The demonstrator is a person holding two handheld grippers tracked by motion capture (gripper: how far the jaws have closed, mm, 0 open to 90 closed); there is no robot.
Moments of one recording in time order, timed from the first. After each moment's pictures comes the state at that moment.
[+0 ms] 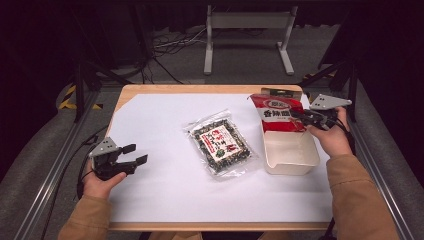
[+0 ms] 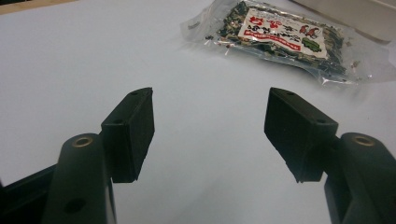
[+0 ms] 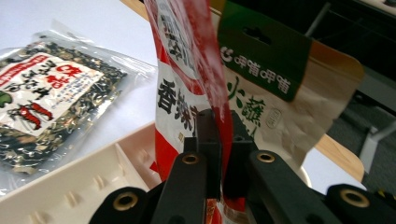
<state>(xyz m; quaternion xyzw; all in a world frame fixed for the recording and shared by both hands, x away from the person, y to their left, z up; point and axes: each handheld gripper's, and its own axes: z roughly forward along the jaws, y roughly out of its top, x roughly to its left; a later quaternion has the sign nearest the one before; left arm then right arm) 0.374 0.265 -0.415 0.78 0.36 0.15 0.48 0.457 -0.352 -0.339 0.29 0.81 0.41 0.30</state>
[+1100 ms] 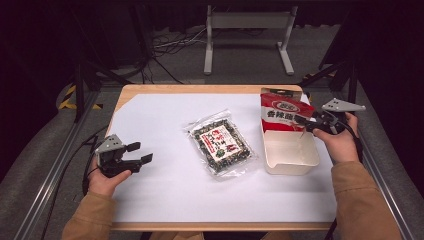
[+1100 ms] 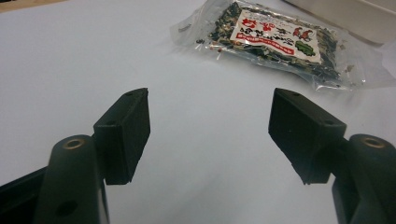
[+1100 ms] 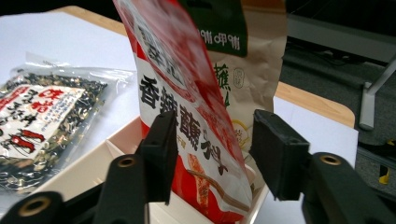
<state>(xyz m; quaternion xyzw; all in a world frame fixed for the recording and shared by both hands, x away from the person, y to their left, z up) 0.382 0.250 -0.411 0.79 0.36 0.14 0.48 0.441 -0.374 -0.347 0.40 0.75 0.44 0.28</state>
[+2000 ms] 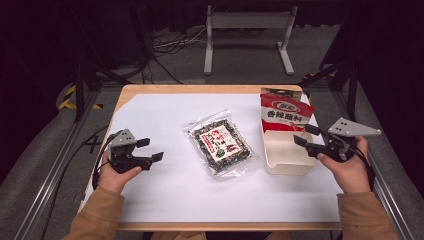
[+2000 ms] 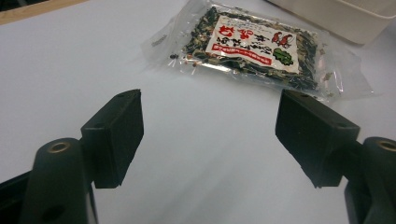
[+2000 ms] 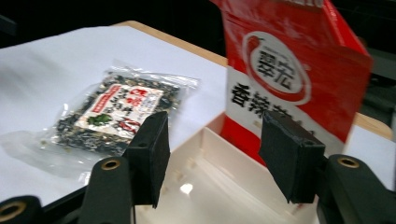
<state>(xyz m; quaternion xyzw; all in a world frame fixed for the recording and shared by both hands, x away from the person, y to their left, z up) 0.385 0.220 -0.391 0.81 0.34 0.13 0.46 0.355 -0.344 -0.325 0.35 0.76 0.47 0.27</state>
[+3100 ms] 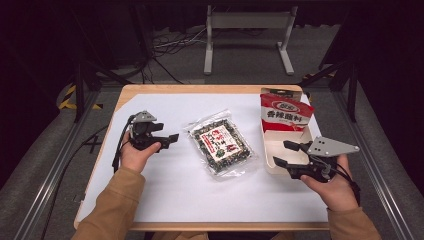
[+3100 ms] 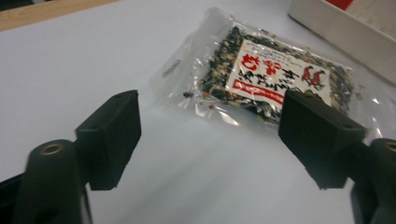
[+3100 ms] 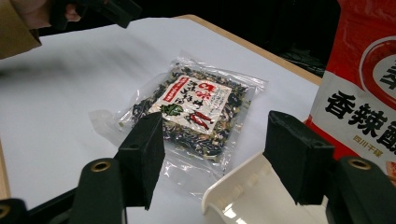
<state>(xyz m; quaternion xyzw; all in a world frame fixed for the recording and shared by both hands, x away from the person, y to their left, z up) 0.448 0.172 -0.382 0.80 0.39 0.12 0.44 0.323 -0.297 -0.338 0.27 0.80 0.48 0.23</state>
